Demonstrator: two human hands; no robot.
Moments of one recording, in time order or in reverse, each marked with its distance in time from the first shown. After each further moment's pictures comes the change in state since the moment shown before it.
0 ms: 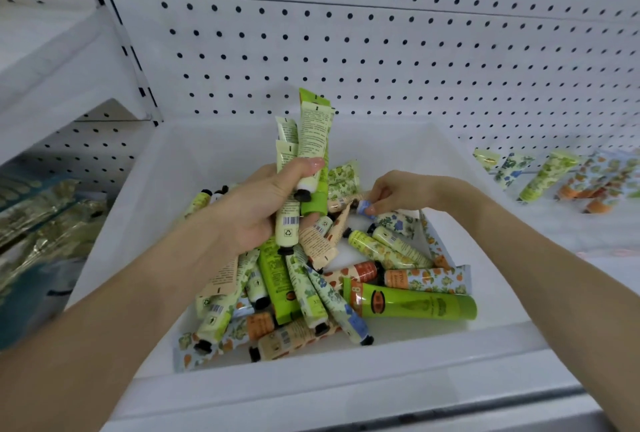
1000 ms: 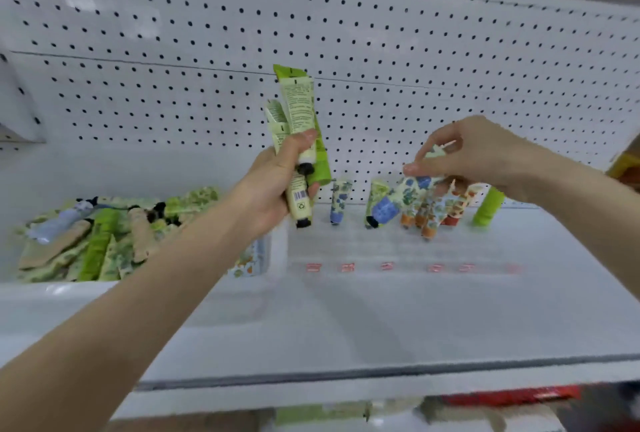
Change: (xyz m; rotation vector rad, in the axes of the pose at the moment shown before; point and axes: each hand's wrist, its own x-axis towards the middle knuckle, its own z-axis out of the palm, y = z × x) left_hand -0.010 -0.013 0.291 -0.151 0.133 0.340; right_hand -0.281 0.161 -0.139 0.293 0.534 -0.138
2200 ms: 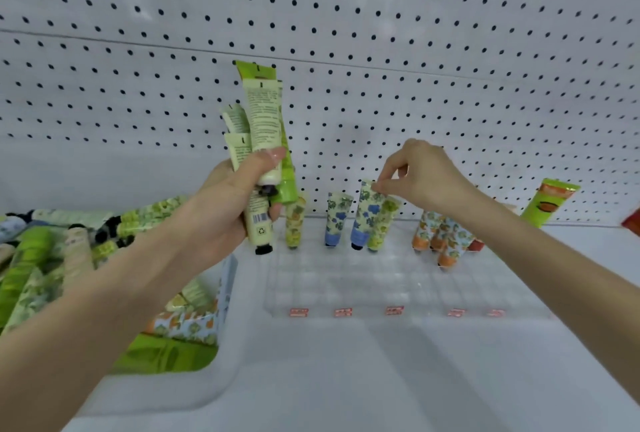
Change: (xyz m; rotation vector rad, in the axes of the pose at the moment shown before) left_hand 0.067 -0.023 -0.025 0.059 0.098 0.034; right_hand 0.131 0.058 0.053 -0.383 0.112 -0.196
